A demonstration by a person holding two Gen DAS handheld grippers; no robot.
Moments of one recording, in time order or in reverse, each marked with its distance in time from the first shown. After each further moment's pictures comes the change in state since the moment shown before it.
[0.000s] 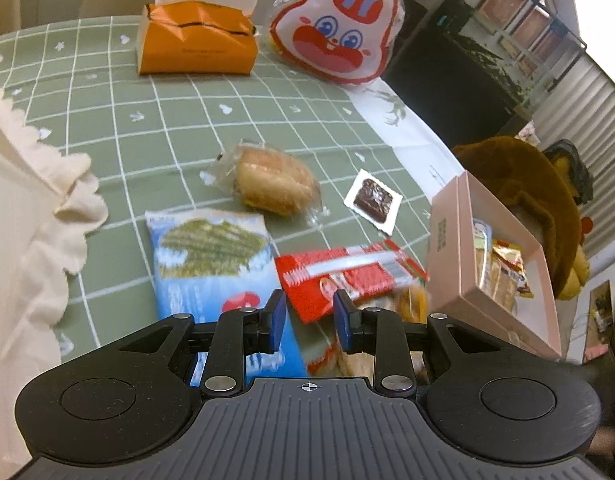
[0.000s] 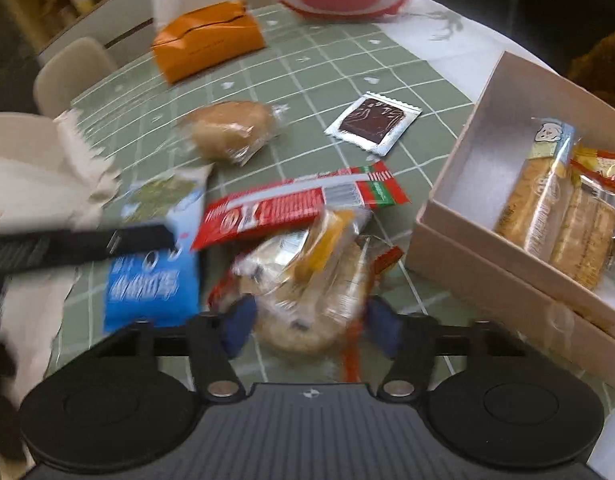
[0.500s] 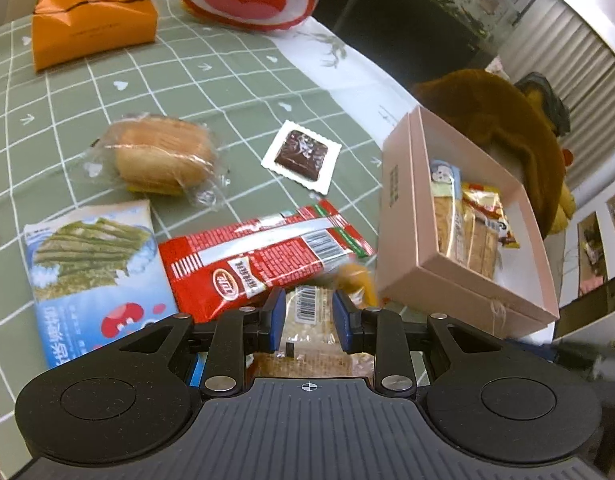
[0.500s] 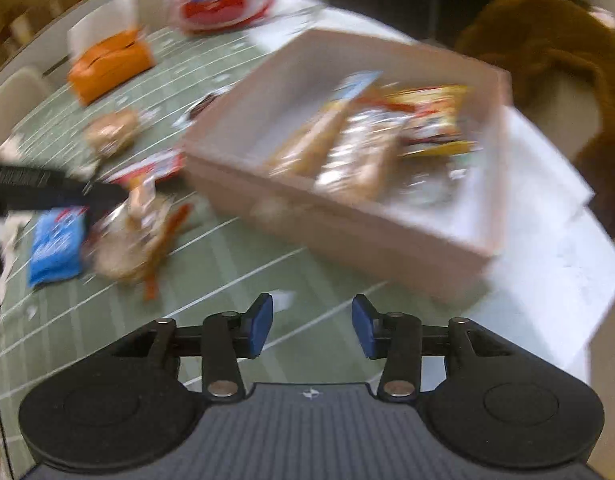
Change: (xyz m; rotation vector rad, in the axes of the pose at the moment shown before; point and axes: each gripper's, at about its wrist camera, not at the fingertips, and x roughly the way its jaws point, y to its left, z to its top) left arm 0.053 -0.054 -0.002 0.155 0.134 -0.057; right arm -0.058 -0.107 -0.042 0.151 -0.058 -0.206
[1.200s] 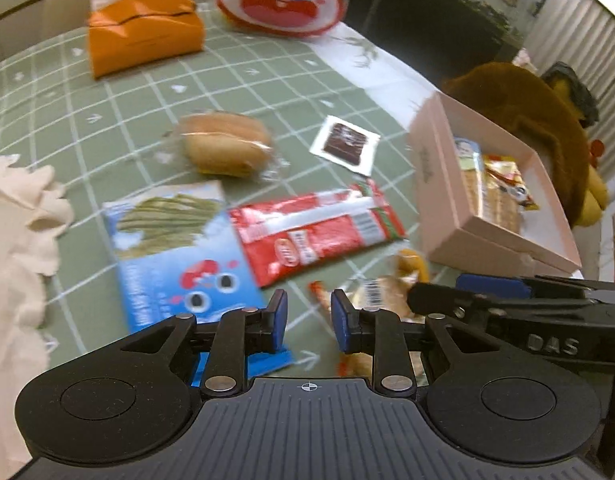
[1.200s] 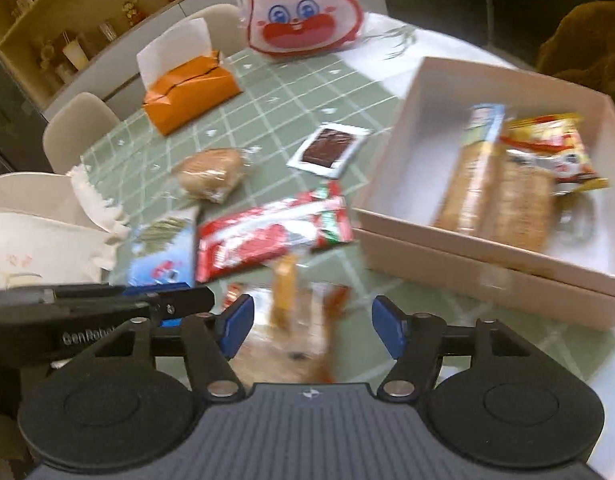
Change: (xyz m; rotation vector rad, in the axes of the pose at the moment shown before) left arm -0.040 0.012 -0.025 0.019 -0.015 0.136; right arm 0.022 0.090 0.036 -0.016 -0.018 0.269
